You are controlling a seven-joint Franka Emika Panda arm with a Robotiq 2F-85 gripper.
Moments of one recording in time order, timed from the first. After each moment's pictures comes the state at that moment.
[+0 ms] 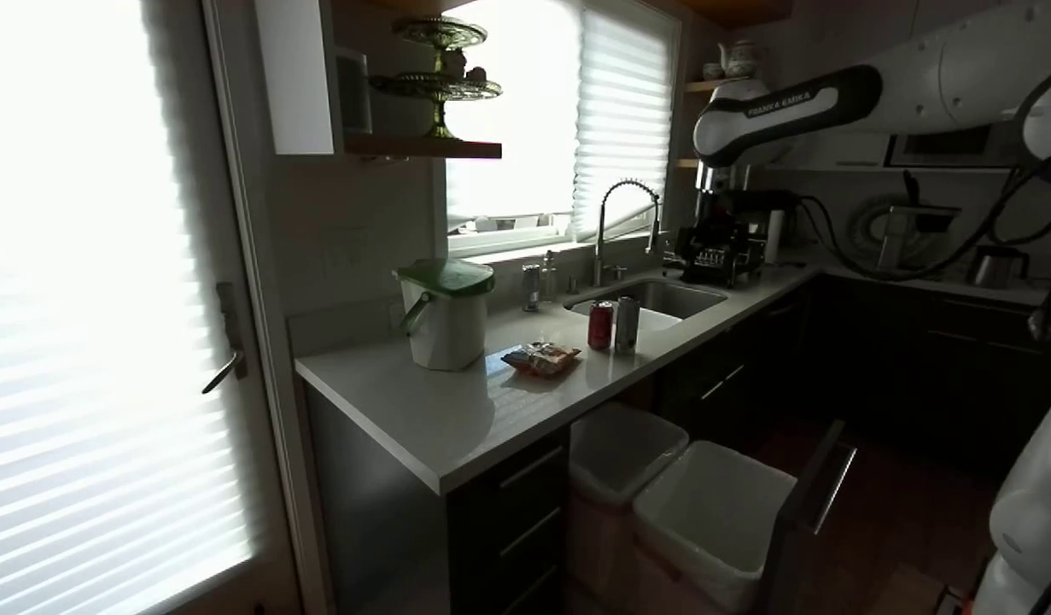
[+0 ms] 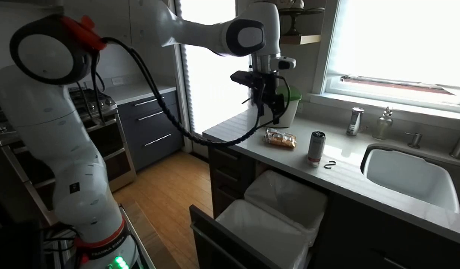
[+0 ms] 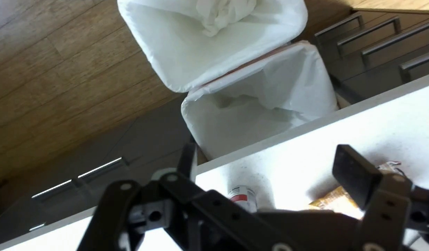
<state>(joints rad) -0.16 -0.07 -0.17 -1.79 -0.09 1.83 0.00</state>
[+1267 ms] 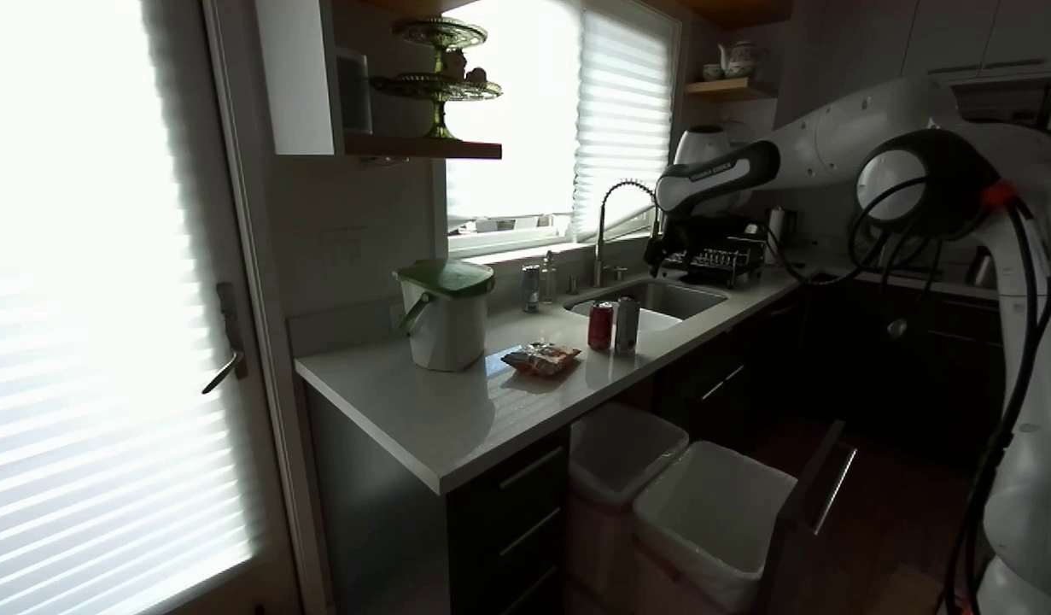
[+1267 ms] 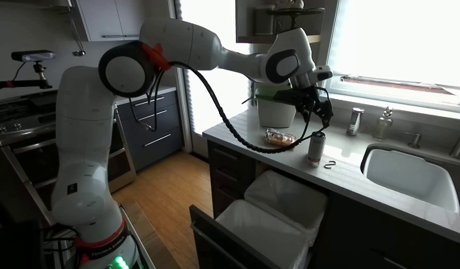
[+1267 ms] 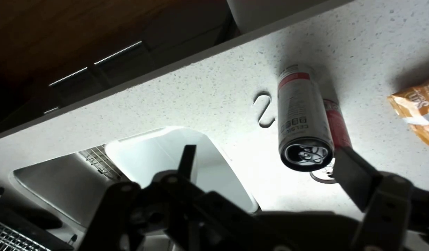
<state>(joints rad) -0.21 0.30 -0.20 -1.52 -0.10 2.23 -0.06</state>
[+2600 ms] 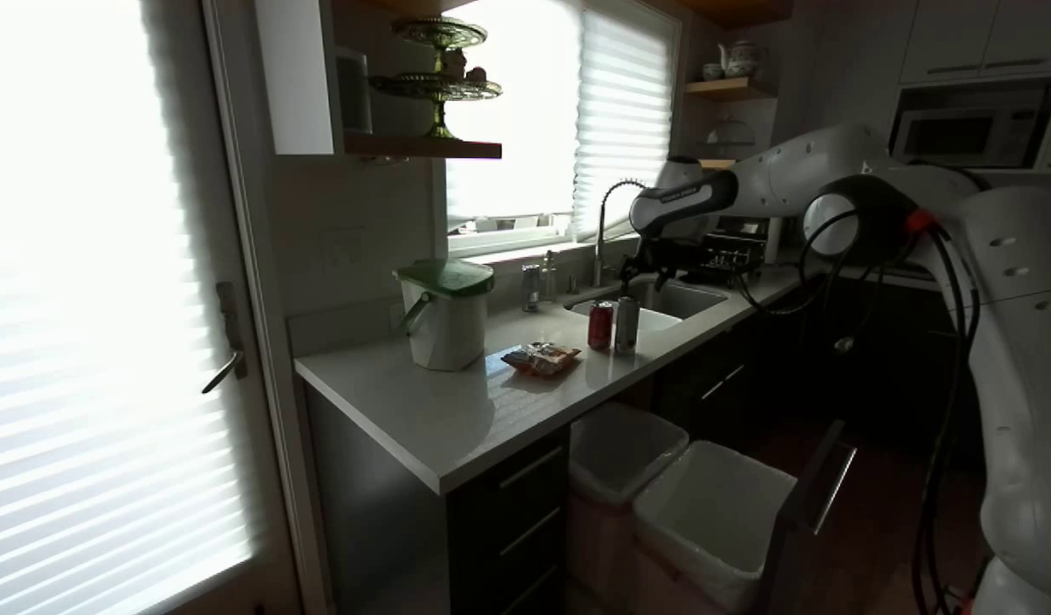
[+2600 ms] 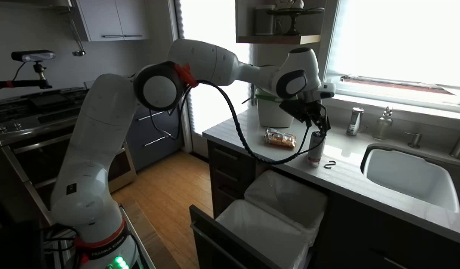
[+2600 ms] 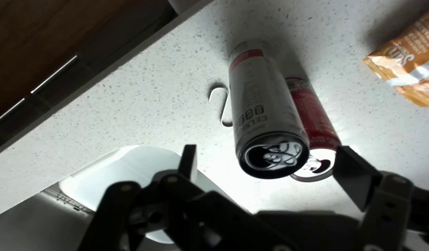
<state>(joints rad) -0.23 0.52 -0.16 -1.33 0.05 2.26 0.06</state>
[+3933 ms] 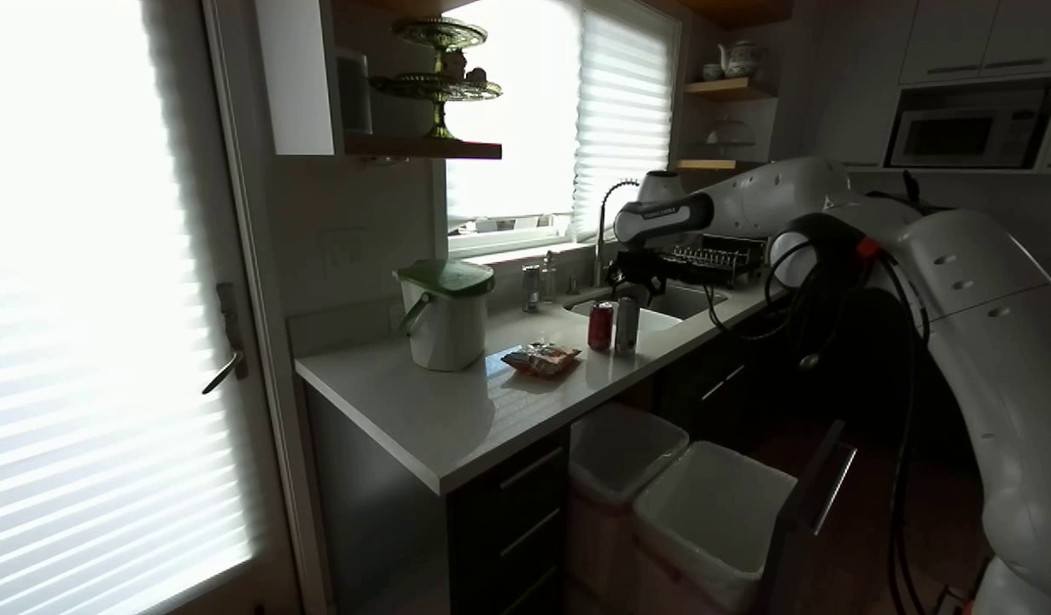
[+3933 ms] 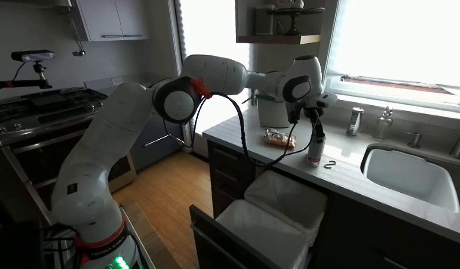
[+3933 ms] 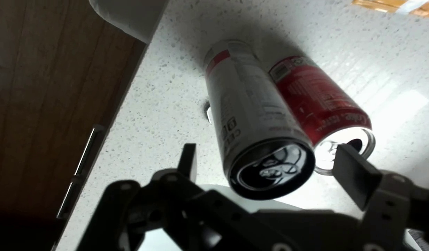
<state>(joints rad) -0.21 0.69 -0.18 -1.12 0.05 2.15 0.54</state>
